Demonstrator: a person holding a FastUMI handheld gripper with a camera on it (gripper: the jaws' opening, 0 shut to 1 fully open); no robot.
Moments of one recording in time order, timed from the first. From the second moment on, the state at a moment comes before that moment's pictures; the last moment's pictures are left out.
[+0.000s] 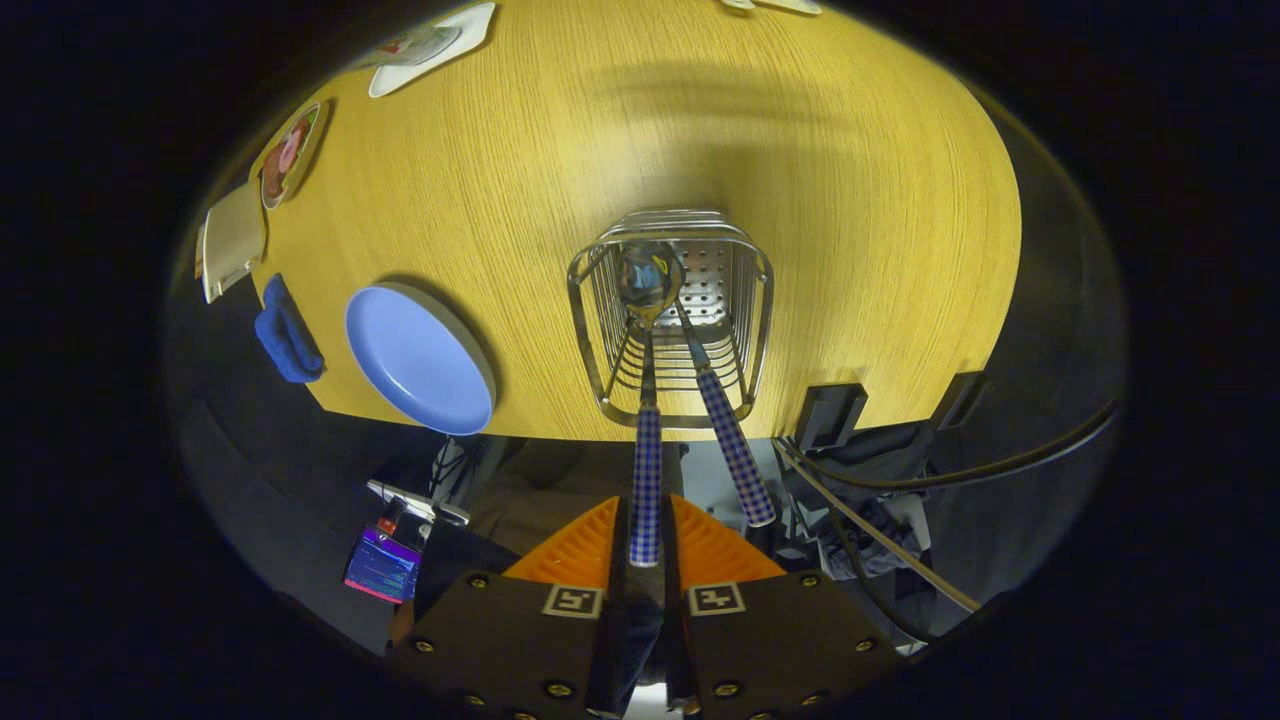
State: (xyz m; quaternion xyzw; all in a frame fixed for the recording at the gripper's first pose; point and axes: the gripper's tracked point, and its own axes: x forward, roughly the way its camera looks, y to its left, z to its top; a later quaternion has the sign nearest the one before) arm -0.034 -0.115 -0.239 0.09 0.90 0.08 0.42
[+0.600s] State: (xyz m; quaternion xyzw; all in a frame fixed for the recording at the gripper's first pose) arm -0.030 -0.139 -0.185 0.11 0.76 0.10 0.63
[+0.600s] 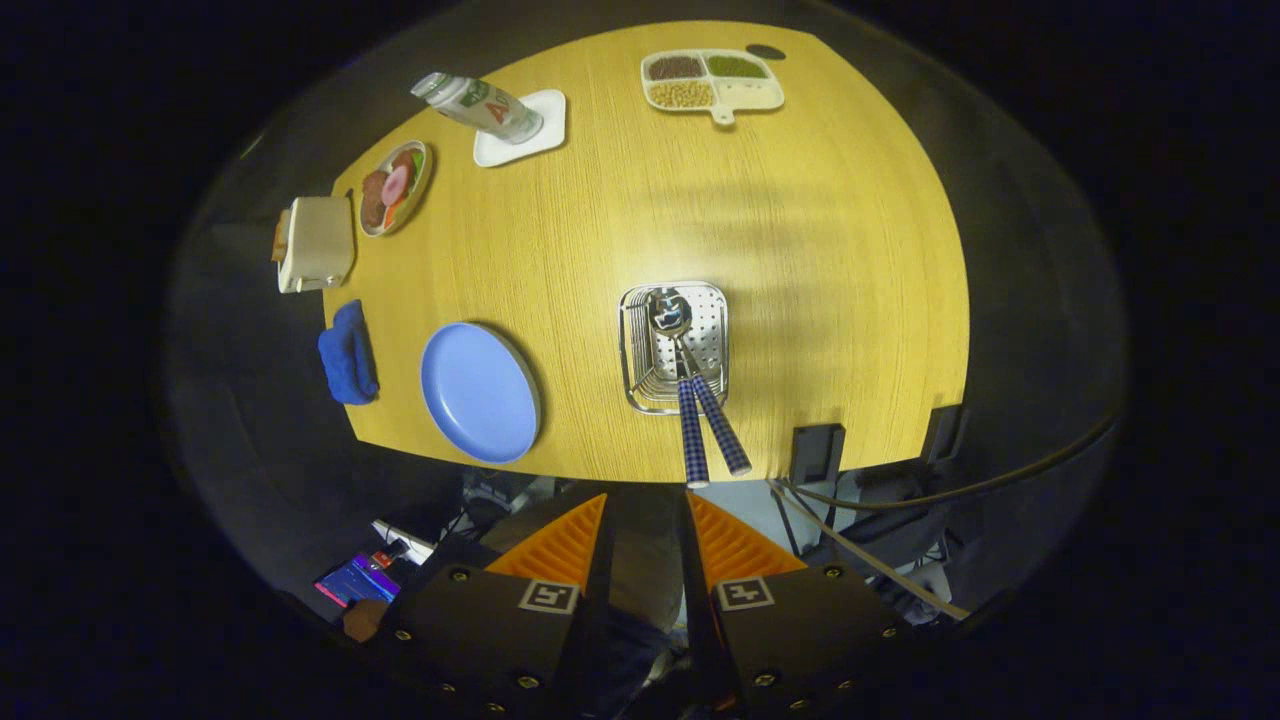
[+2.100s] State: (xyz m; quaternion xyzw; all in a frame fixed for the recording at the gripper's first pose) arm -0.007 -0.097 0.111 -0.12 -0.07 -0.09 0.99
